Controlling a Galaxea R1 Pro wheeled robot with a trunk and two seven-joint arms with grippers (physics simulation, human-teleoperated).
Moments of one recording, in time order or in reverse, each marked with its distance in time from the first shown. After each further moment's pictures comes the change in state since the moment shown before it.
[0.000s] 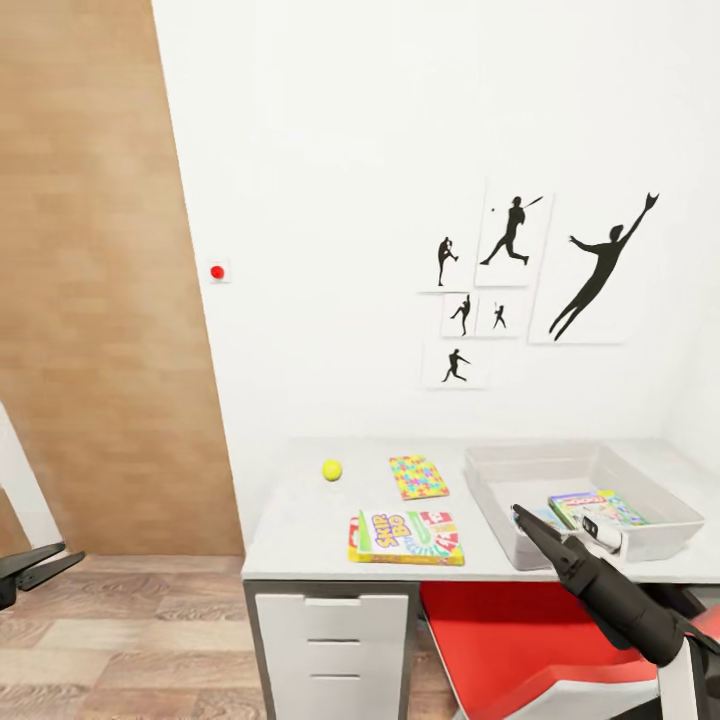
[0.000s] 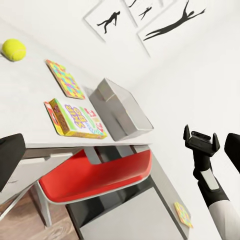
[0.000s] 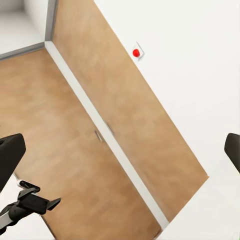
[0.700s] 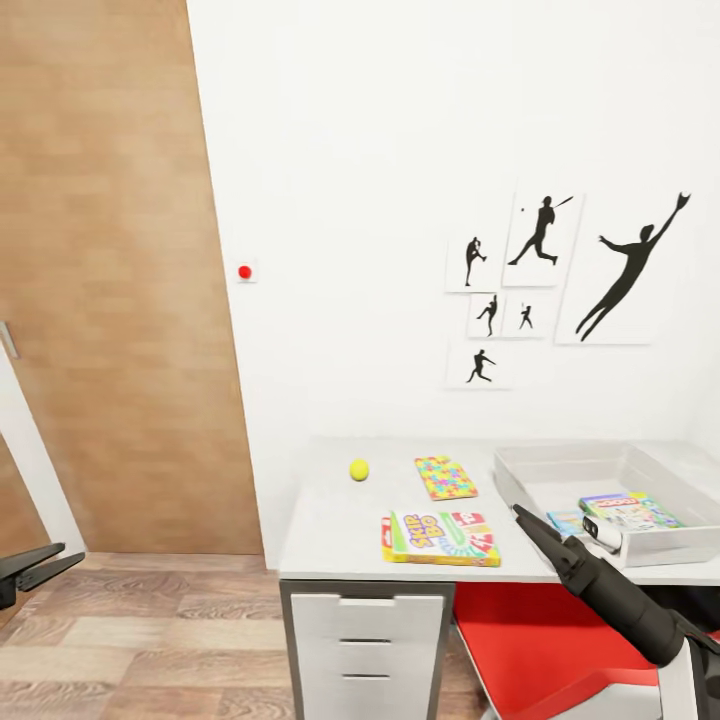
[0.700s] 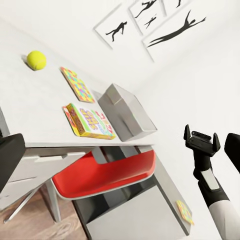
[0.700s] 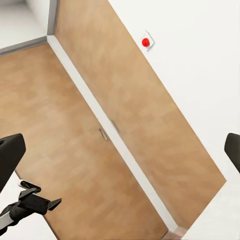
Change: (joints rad) left arm 0.000 0.000 0.000 0.001 -0.002 0.000 0.000; right arm 0.000 0.000 0.000 0.001 -0.002 0.000 0.003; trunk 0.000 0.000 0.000
